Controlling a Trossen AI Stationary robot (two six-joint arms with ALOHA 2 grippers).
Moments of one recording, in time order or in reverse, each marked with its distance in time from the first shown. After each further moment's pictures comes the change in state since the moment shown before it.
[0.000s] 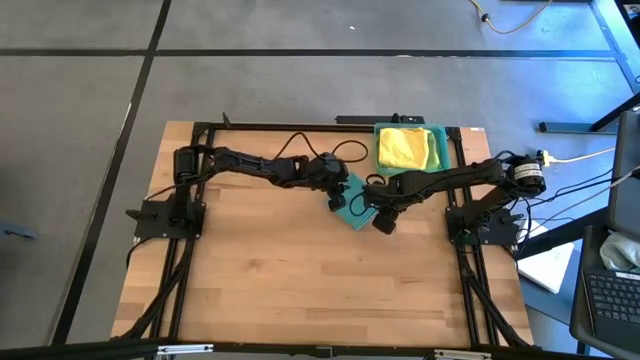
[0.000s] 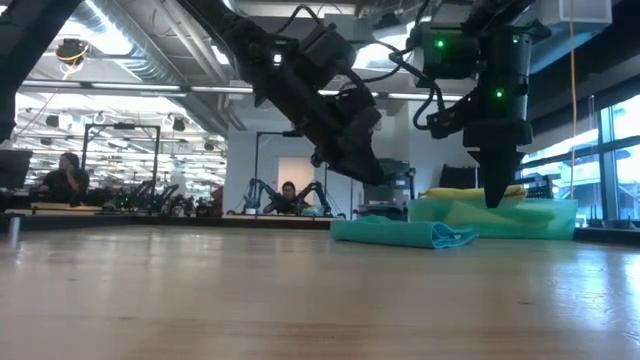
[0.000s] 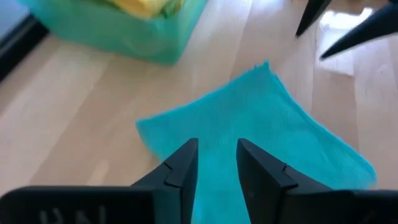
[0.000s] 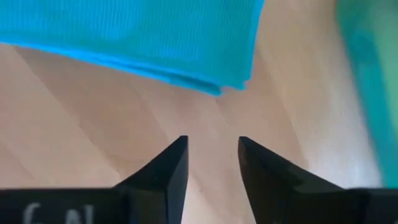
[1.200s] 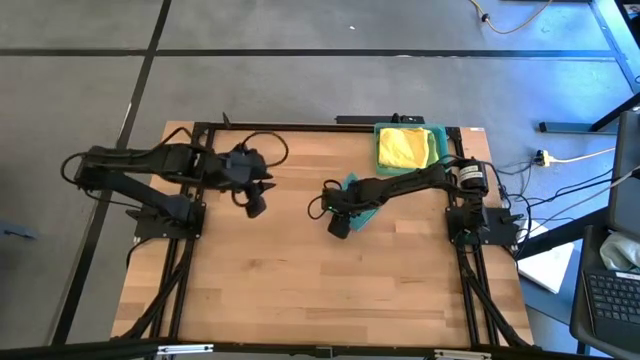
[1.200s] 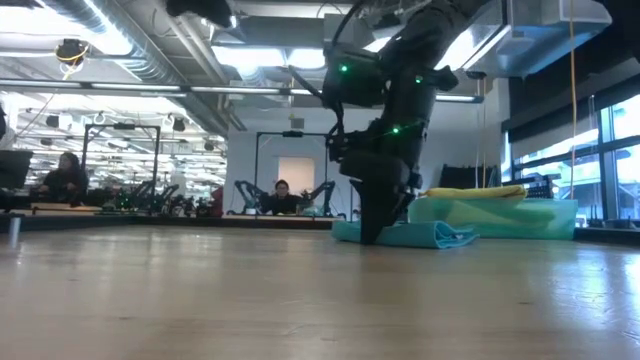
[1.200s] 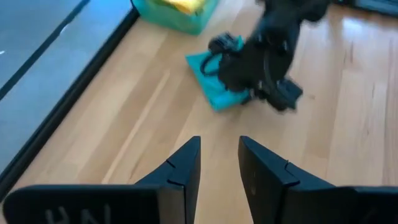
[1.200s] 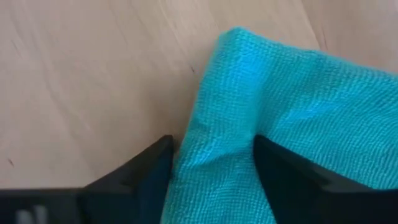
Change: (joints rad) left arm -0.278 -0.826 0.021 -0.970 -0.281 -0.282; right arm 0.002 0.465 0.288 0.345 -0.060 -0.096
